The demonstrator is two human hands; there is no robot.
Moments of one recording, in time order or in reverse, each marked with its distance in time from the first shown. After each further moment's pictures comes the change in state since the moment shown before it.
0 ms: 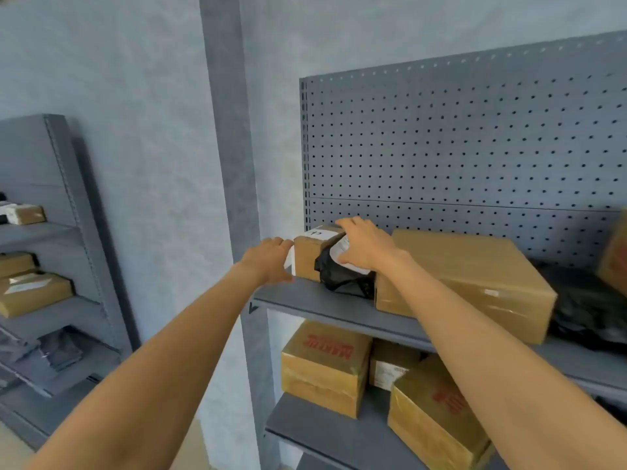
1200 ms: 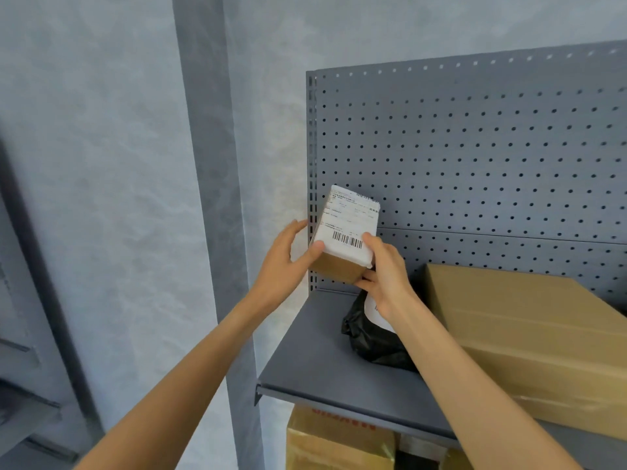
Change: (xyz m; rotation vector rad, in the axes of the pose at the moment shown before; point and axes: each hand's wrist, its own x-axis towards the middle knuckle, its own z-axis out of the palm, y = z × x) left_hand 0.092 -0.038 -0.001 -1.179 0.314 0.136; right_hand 0.104 -0.014 0.048 1.618 0.405 0.538
